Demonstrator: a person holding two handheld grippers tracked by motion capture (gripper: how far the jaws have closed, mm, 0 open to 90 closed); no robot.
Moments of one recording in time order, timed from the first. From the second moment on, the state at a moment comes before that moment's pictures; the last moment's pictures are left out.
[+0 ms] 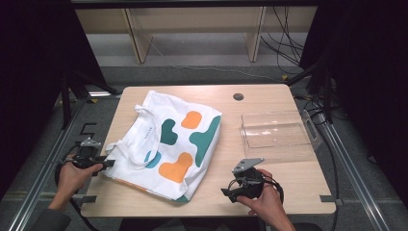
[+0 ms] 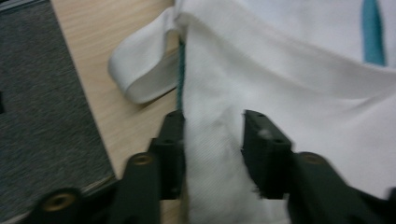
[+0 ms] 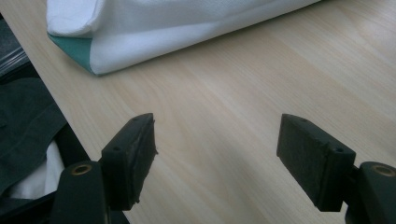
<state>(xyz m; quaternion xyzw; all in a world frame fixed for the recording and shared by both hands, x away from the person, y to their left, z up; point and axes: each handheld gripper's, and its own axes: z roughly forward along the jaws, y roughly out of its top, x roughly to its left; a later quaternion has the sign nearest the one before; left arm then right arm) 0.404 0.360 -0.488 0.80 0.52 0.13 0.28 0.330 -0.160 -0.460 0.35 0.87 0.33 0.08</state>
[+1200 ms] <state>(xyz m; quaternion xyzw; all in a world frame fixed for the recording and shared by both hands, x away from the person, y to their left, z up) 0.308 0.234 -0.474 0.89 0.33 0.02 0.31 0.404 -0.113 -0.468 0.29 0.91 0.23 0.15</state>
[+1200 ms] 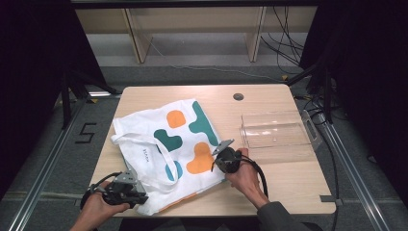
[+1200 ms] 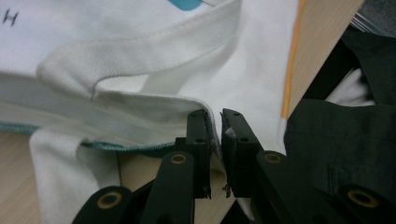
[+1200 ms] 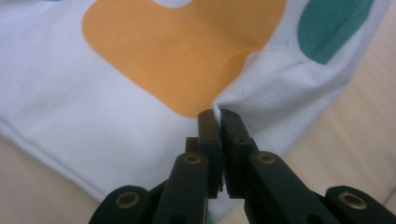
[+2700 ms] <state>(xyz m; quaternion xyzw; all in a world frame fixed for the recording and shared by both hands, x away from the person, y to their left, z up) 0.326 0.304 -0.449 0.82 0.44 0.16 0.33 0.332 0.019 -0.456 0.21 0.90 0.37 0.01</state>
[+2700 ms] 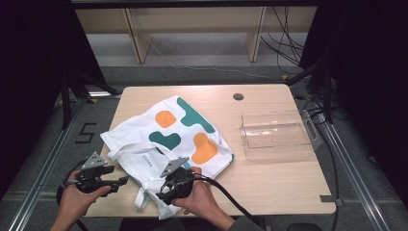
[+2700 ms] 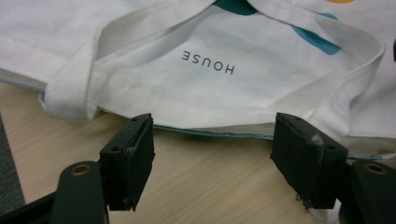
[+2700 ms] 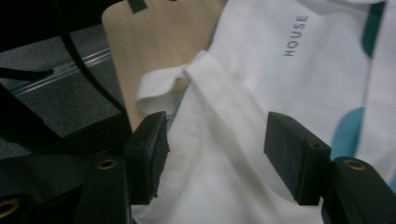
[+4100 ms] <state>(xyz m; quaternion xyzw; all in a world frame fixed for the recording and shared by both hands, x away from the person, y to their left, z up) 0.335 0.335 -0.466 0.82 0.47 0.20 0.25 0.327 -0.091 -0.449 0.16 0.95 0.27 0.07</state>
